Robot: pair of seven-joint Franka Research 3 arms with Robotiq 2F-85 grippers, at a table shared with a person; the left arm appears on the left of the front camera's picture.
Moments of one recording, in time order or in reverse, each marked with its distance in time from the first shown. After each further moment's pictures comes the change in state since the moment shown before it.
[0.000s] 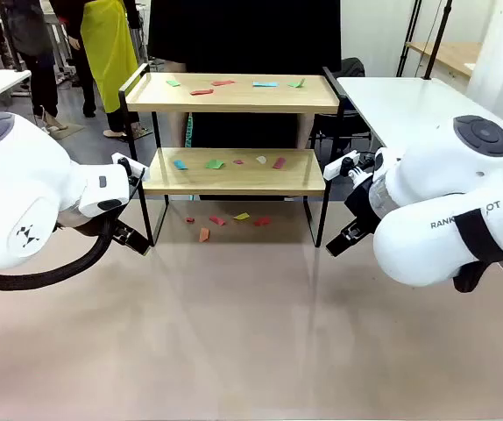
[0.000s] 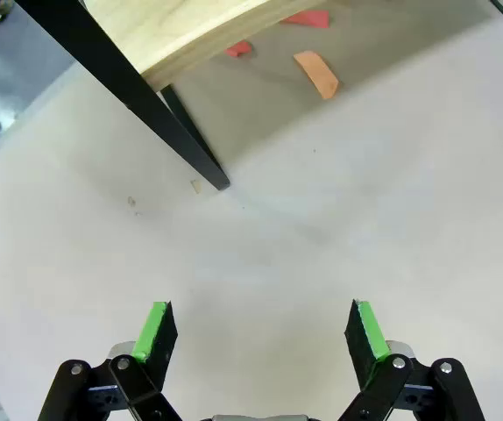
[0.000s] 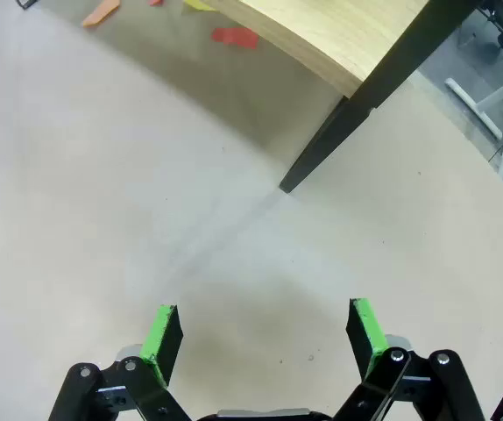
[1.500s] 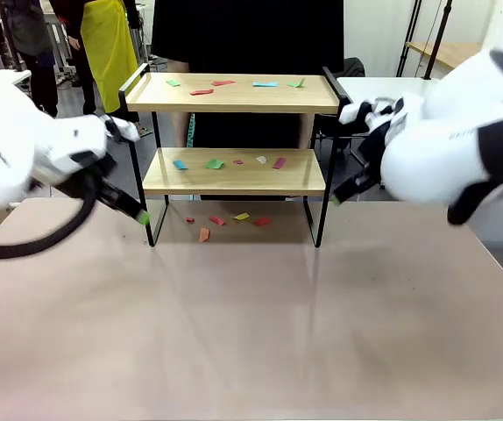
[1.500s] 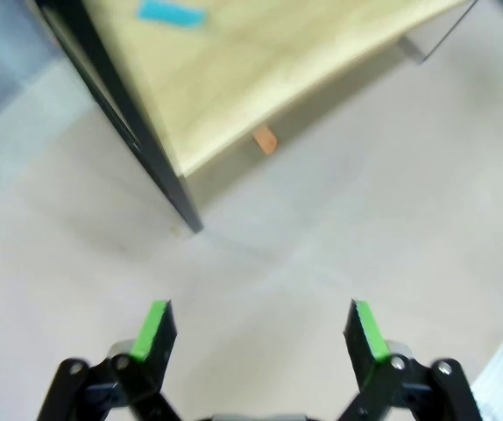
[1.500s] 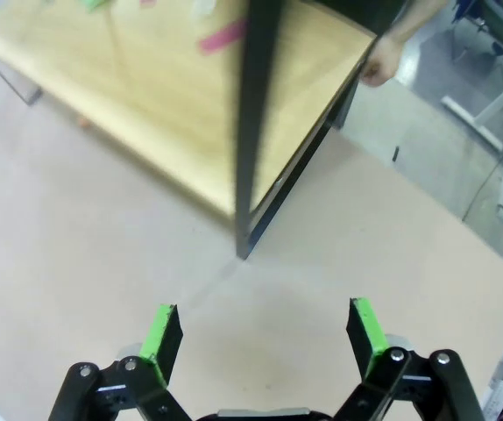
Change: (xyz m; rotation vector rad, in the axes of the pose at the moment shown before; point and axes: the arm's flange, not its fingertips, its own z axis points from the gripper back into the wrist) left arm 0.038 0.063 0.062 -0.265 -0.080 -0.019; right arm 0.060 -0.072 0.061 0.050 -0.109 -0.103
